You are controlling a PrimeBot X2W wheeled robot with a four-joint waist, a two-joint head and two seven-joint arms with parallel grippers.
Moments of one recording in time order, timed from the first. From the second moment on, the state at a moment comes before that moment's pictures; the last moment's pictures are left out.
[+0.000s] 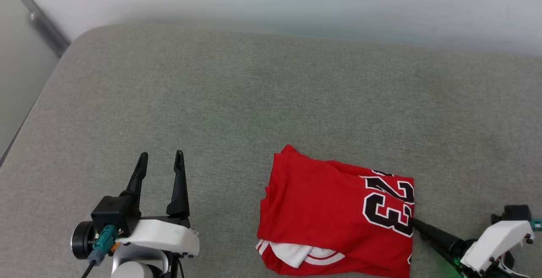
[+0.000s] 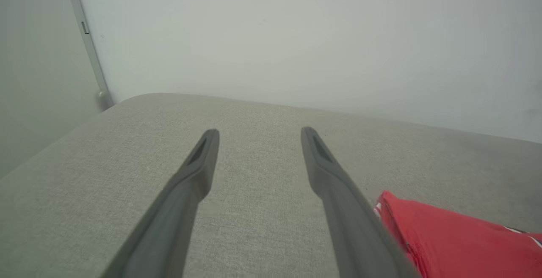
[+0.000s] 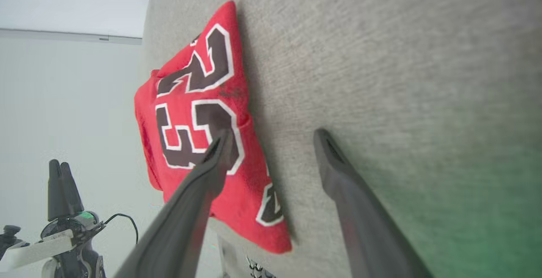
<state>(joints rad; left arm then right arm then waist) -0.10 0.30 -0.33 0.03 -0.47 0.25 -0.26 -0.08 -0.06 -0.28 0.30 0.96 0.13 0.81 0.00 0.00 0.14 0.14</state>
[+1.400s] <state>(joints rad) -0.22 0.34 -0.34 -0.06 -0.40 0.21 -0.23 -0.45 -0.39 0.15 0.39 0.43 0.13 0.52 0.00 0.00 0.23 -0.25</state>
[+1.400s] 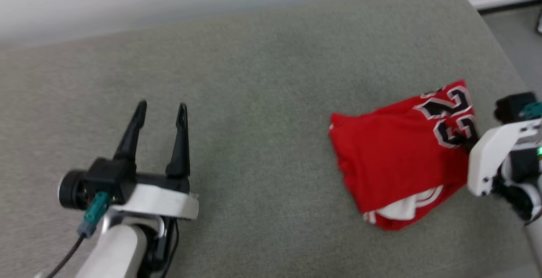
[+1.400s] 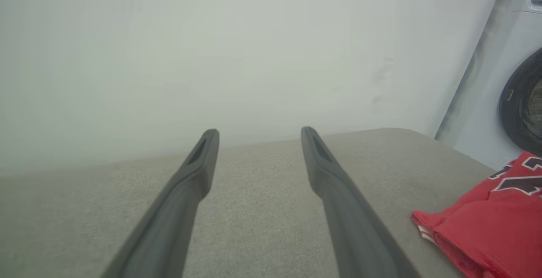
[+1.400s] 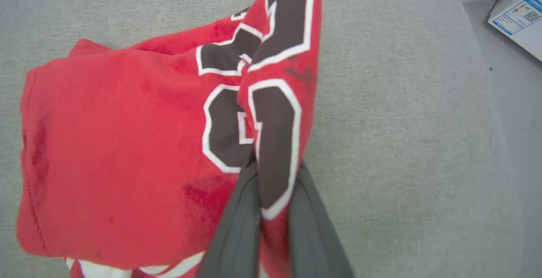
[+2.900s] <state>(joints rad) -0.31 0.35 -0.39 -0.06 -0.39 0.21 -0.21 -0.58 -0.36 -0.37 0.77 0.16 0.13 -0.06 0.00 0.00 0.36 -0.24</state>
